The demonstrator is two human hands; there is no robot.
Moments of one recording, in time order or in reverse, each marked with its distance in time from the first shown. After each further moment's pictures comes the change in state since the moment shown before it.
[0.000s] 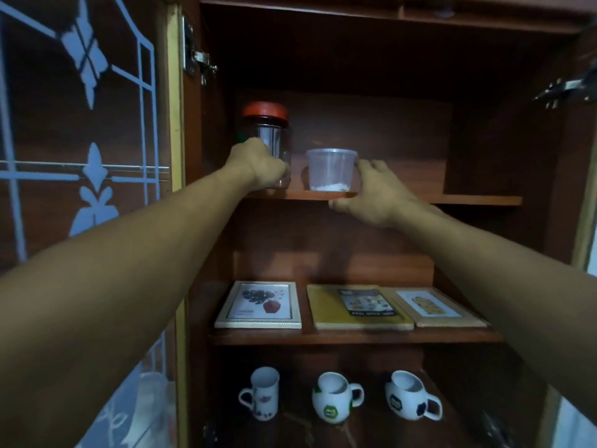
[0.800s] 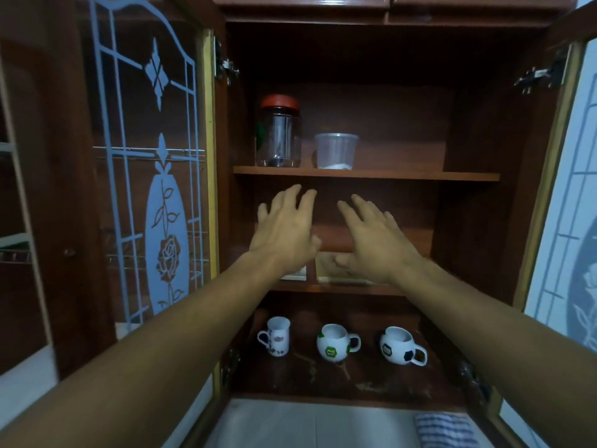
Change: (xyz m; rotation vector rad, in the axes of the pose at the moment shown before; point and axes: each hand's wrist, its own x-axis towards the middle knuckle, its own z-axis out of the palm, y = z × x) left_hand -0.188 -0.005 0.025 0.475 -0.050 0.367; right_hand -0.149 0.004 0.002 -0.271 -0.179 -0.228
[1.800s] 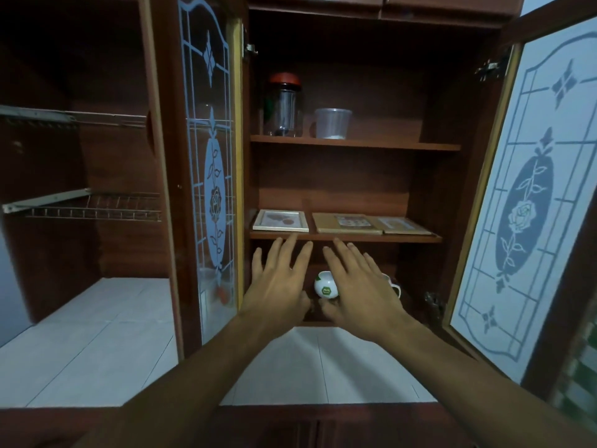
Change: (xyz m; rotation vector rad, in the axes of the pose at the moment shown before) left_hand -0.205 -0.010 -0.016 -0.018 -0.139 0.096; right_hand -0.177 -0.103 0.022 -0.001 -0.095 -0.015
